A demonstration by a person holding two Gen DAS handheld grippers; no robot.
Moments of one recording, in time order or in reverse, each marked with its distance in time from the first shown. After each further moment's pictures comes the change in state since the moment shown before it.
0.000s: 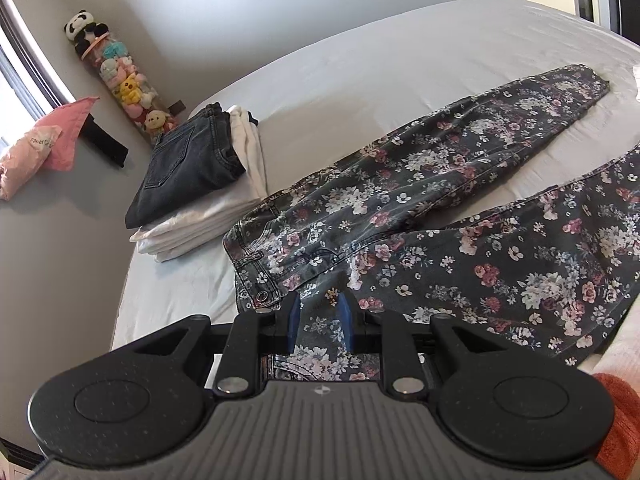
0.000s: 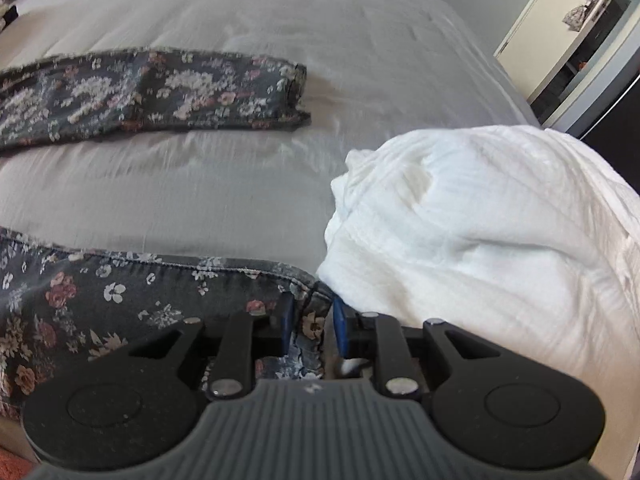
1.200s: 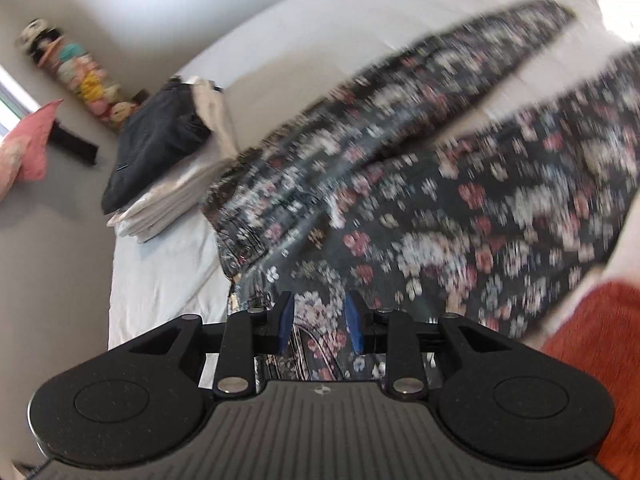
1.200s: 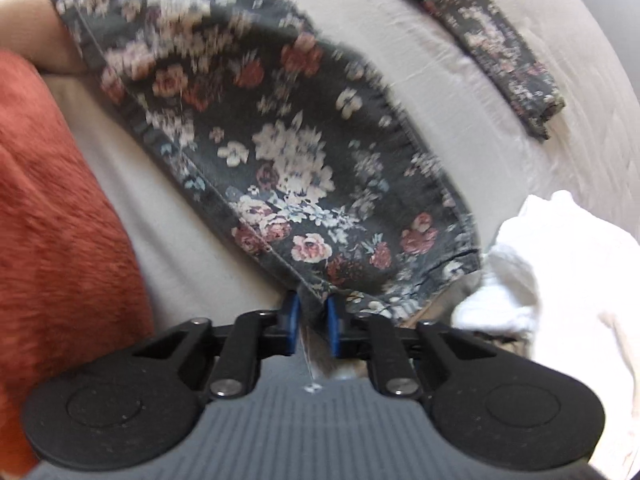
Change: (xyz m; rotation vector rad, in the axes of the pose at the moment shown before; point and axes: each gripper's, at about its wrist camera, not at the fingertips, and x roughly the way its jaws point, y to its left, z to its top) left arm 0.017 -0.007 -0.031 0.182 0.124 -0.061; right arm -0.018 0.050 -0.068 -0.806 0.117 0.237
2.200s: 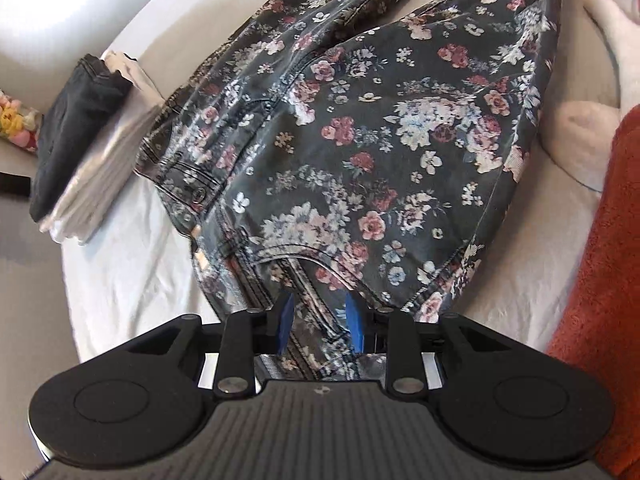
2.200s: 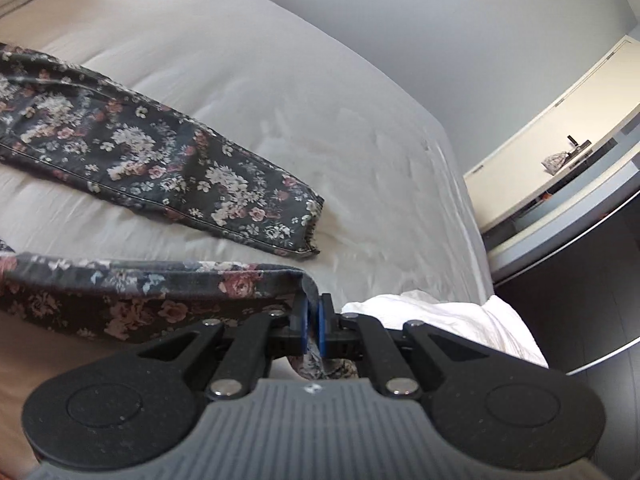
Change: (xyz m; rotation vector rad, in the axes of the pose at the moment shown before) left arm 0.076 0.026 -0.057 0.231 0.088 -0.161; right arm -0.073 -0.041 0.117 0.520 -0.190 -0.561
